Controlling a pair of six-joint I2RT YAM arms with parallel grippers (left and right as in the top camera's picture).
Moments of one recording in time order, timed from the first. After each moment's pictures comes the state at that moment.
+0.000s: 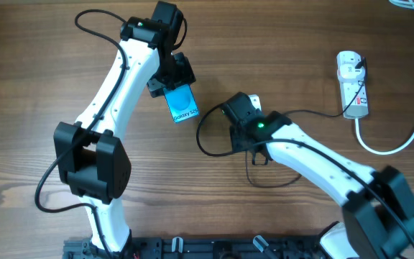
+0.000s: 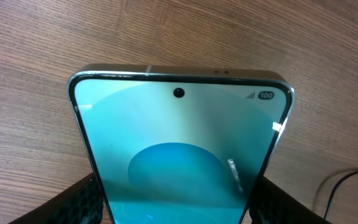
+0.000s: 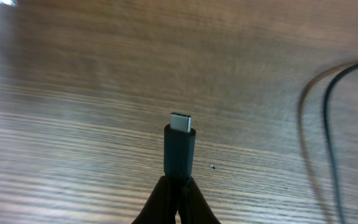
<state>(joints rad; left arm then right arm) -0.32 2.02 1.86 -1.27 0.08 -0.65 0.66 1.66 1.02 -0.67 0.20 0.48</state>
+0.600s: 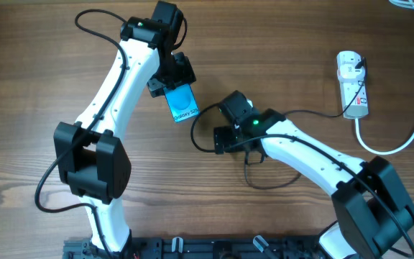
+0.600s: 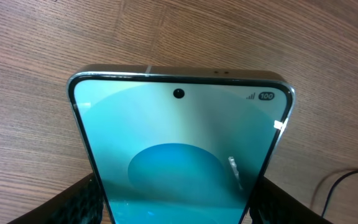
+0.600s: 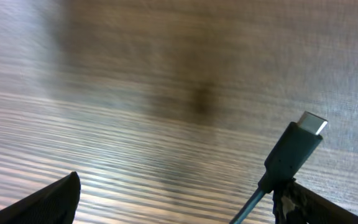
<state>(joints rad) -0.32 2.02 1.86 -1.26 0.08 -0.65 0.65 1.70 1.06 -0.65 0.03 0.52</state>
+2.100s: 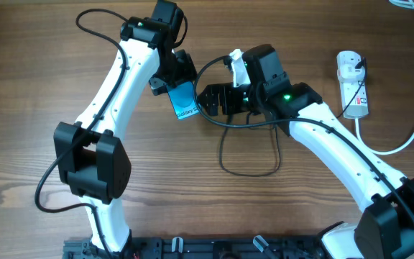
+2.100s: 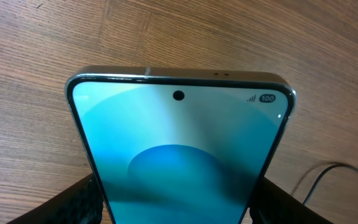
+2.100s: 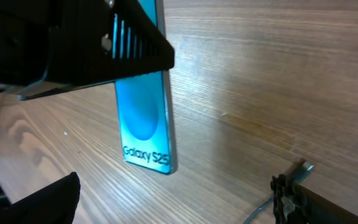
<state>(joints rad) -0.32 2.02 1.86 -1.23 0.11 -0.65 0.50 1.61 1.24 -0.49 -0.39 0.40</state>
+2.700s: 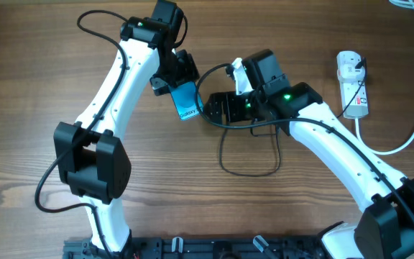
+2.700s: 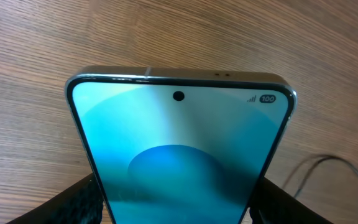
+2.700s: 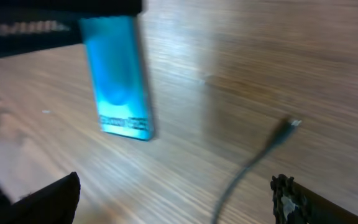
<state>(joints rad) -0.32 2.02 1.86 -1.22 0.15 -0.65 0.50 1.61 1.24 -0.62 -0.39 0.37</state>
